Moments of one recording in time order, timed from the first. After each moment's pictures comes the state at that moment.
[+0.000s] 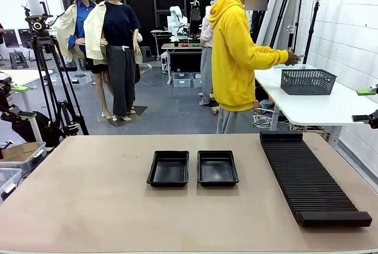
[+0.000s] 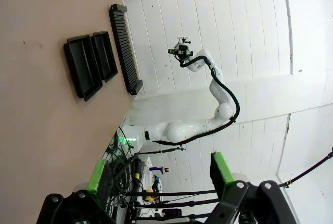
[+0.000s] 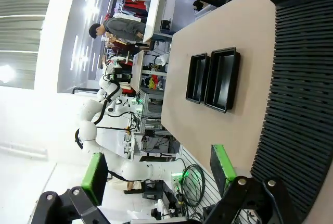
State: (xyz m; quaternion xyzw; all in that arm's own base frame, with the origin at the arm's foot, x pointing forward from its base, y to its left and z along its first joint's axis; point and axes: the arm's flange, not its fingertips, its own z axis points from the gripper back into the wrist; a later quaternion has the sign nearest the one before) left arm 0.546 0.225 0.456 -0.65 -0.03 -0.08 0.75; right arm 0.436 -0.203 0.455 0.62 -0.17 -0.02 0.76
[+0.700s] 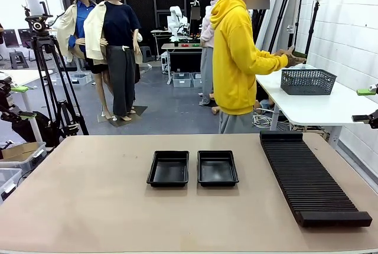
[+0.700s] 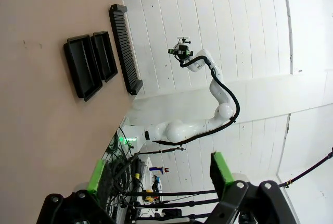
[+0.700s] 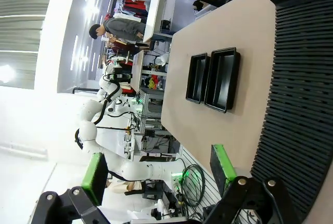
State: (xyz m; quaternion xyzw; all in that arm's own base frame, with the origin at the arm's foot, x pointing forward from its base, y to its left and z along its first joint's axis) left arm 0.546 0.225 0.456 -0.65 -0.03 -0.08 0.75; right arm 0.436 -0.203 0.455 0.62 -0.17 -0.02 0.76
